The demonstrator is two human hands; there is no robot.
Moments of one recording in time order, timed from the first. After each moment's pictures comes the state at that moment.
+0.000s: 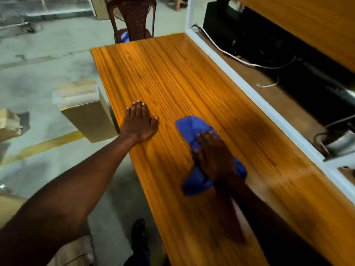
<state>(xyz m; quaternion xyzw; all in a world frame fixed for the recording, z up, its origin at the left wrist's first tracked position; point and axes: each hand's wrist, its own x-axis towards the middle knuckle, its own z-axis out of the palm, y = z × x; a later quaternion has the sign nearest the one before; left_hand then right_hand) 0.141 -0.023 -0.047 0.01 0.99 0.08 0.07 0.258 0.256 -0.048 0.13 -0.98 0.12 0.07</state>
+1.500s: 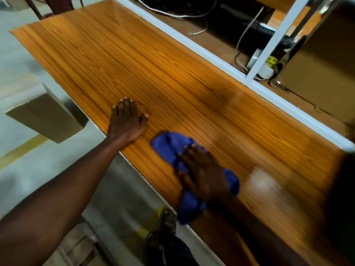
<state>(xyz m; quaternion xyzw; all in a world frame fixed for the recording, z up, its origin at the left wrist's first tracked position) 0.333 0.073 -0.038 0.15 0.98 0.06 0.09 0.569 0.288 -0.043 0.07 -0.99 0.12 0.06</state>
